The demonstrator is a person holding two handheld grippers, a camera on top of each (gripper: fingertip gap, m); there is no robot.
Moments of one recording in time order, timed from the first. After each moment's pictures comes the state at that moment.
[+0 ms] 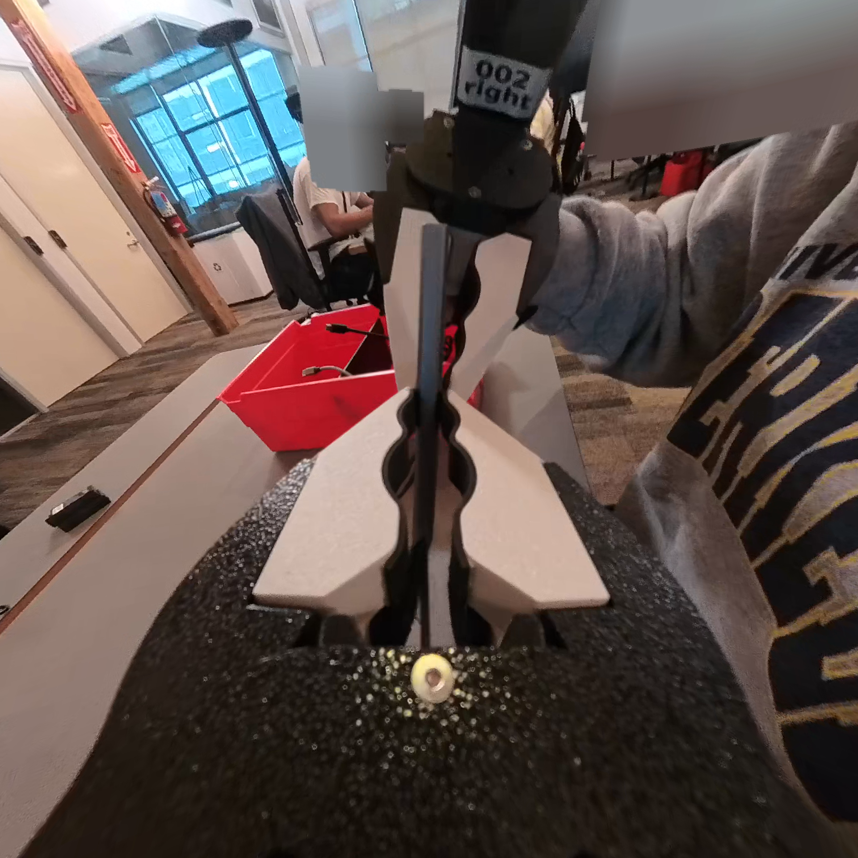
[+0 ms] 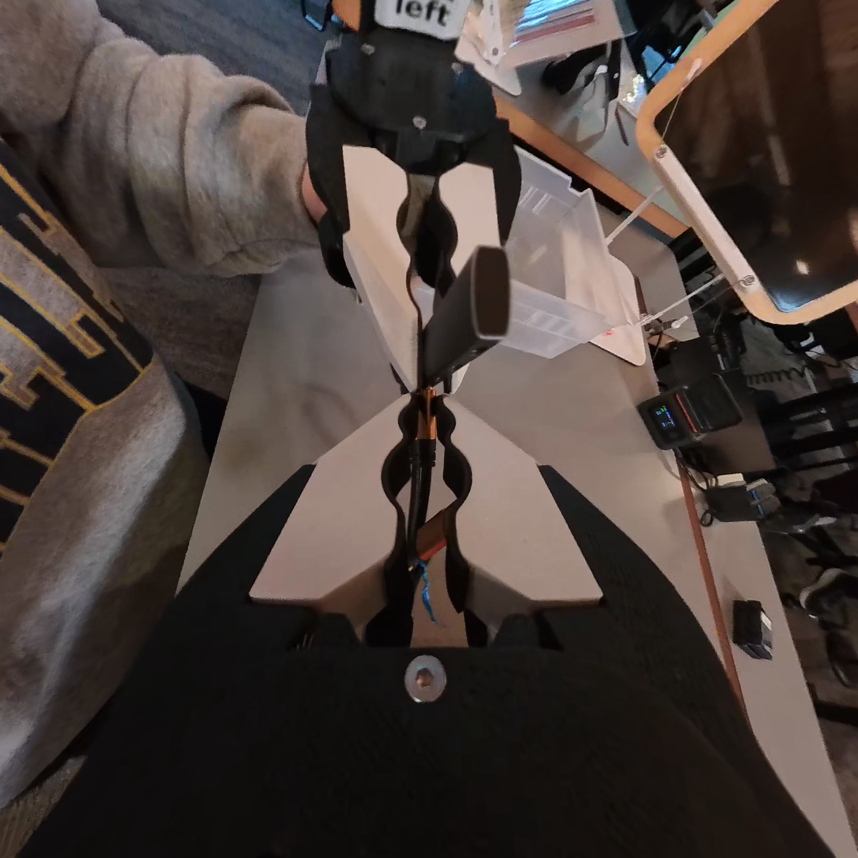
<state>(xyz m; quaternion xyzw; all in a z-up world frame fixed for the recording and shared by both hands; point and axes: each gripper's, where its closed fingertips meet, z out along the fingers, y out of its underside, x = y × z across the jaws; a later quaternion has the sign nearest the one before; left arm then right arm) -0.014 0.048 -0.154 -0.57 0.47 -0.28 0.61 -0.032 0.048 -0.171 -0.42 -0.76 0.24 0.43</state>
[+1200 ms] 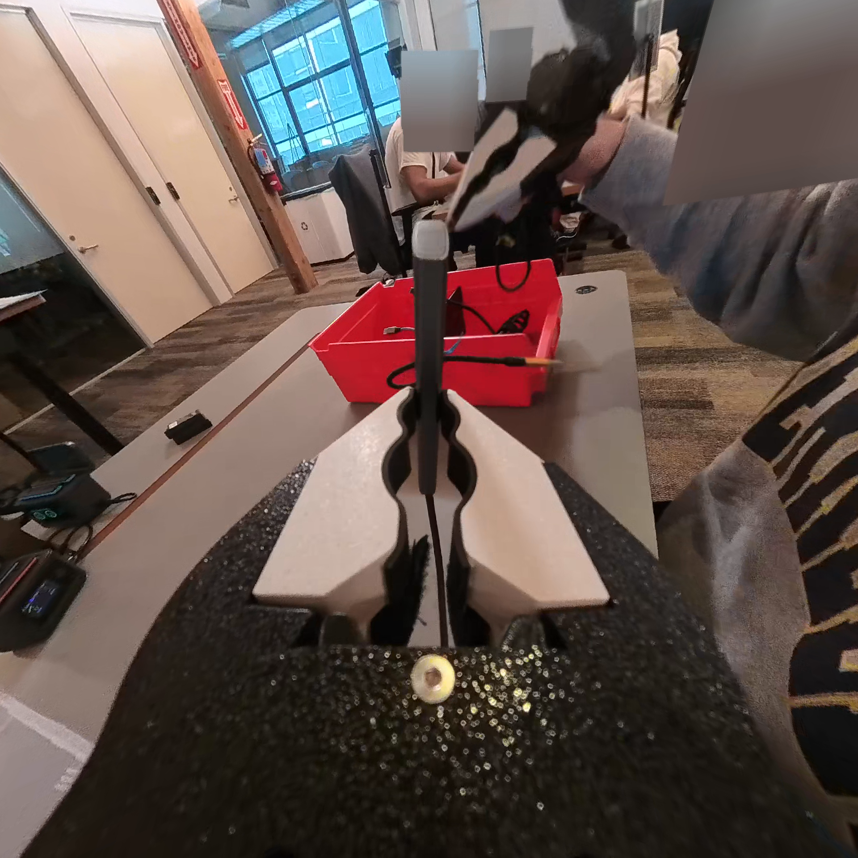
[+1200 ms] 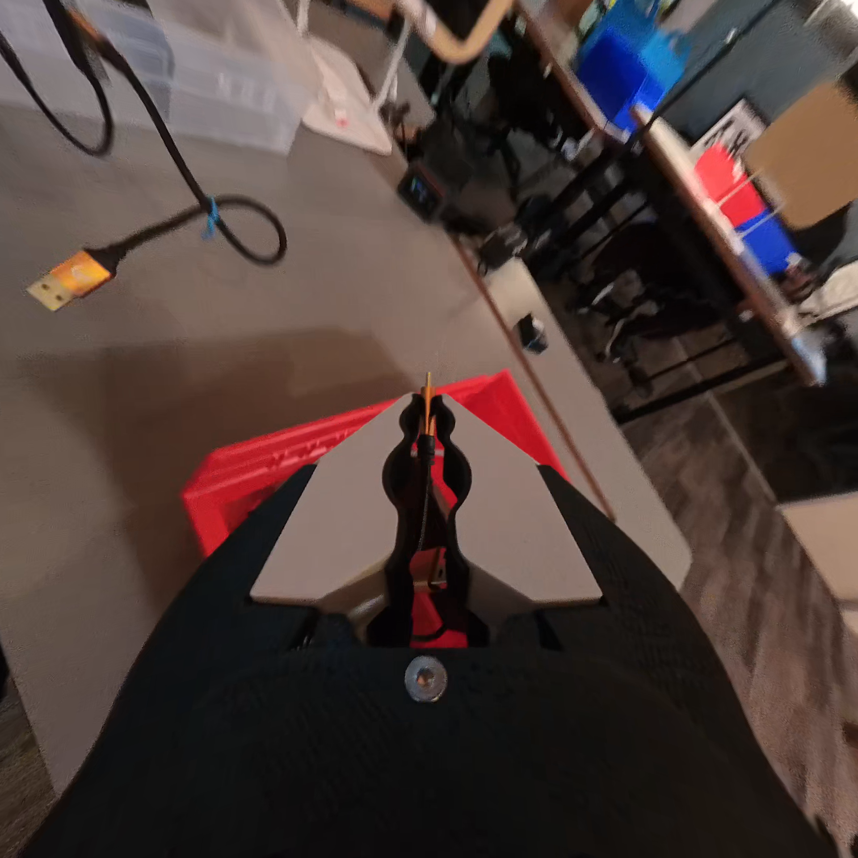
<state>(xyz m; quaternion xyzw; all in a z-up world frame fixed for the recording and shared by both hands) -0.064 0.063 -0.148 -0.62 0.41 -0.22 0.63 0.148 0.195 -0.140 -0.59 -0.61 0.09 0.52</state>
